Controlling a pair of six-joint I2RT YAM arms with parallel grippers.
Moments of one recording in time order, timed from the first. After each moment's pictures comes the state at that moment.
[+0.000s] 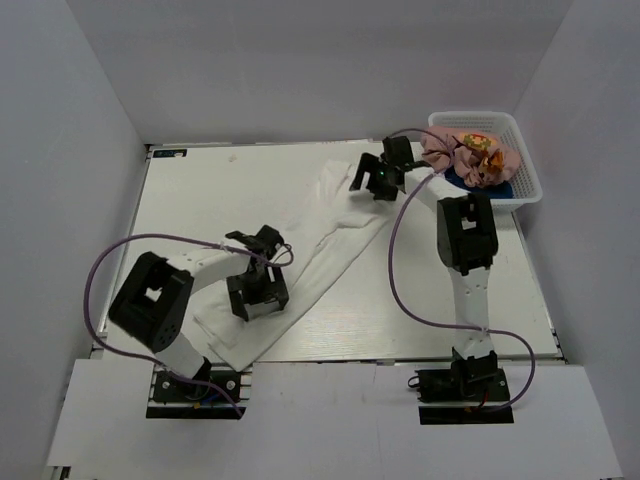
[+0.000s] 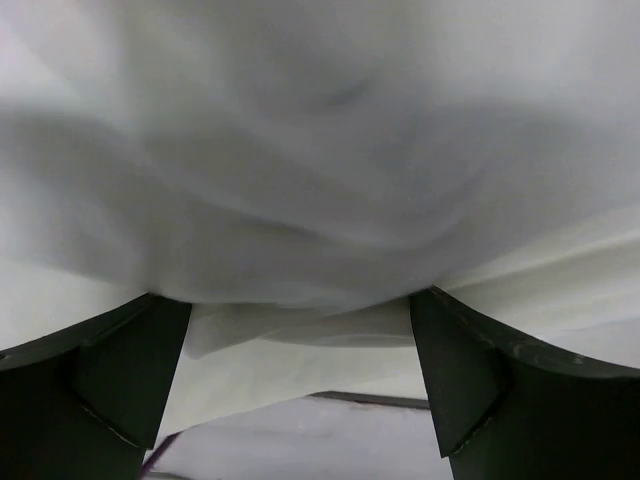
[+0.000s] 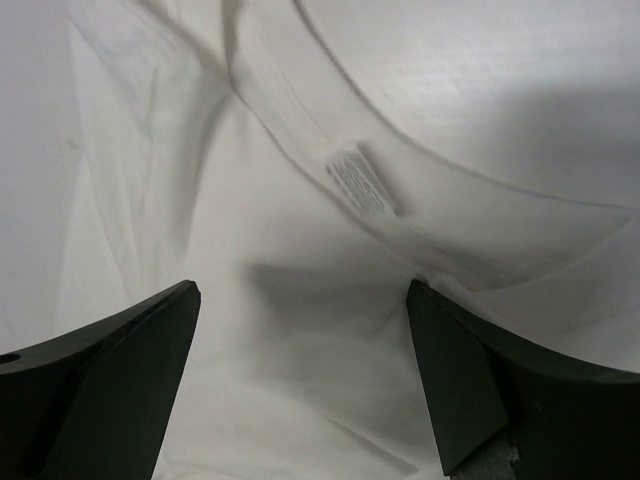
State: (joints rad) left arm -0.55 1.59 0.86 -0.82 -0.02 -0.81; right arm 0.29 2.25 1.71 -0.30 -0.19 0.49
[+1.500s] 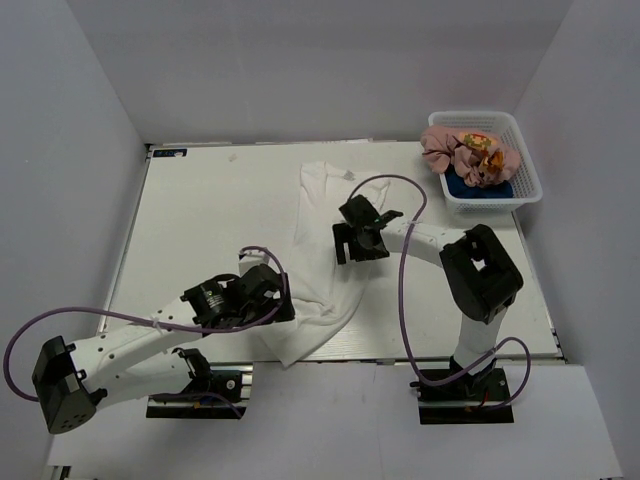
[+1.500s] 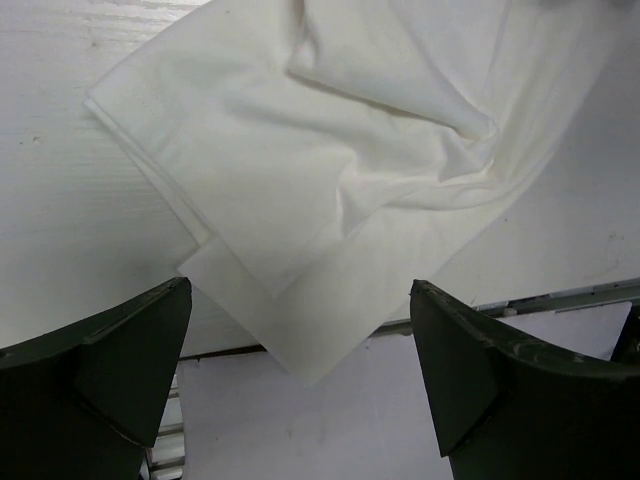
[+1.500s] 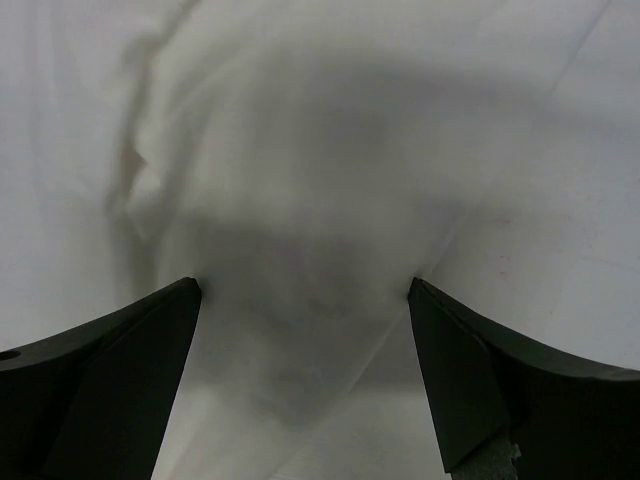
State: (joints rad) left arm -0.97 0.96 0.70 -0.76 -0.27 -0.96; right arm 0.67 1.84 1.22 -0.45 0.15 0.40
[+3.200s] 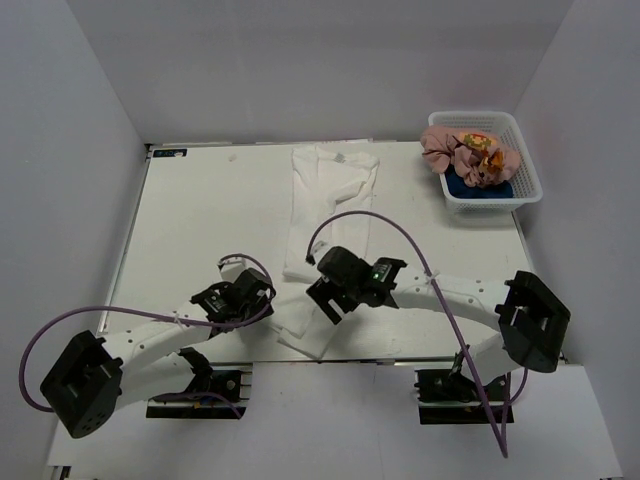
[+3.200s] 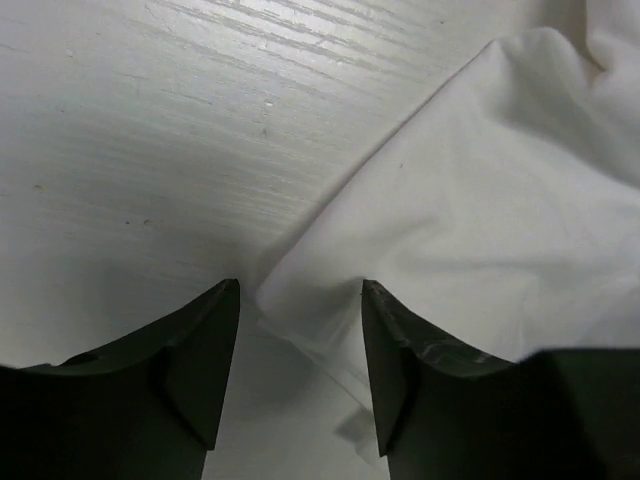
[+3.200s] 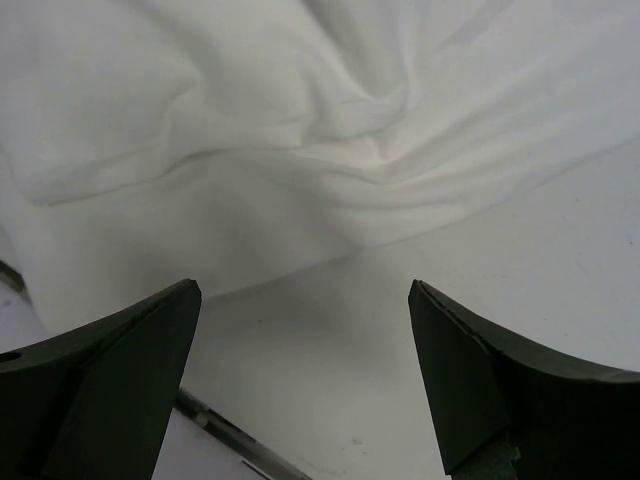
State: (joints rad) left arm -0.76 1.04 0.43 -0.46 -0.36 -1.03; right arm 1.06 1.48 0.98 -0.53 0.16 0.17
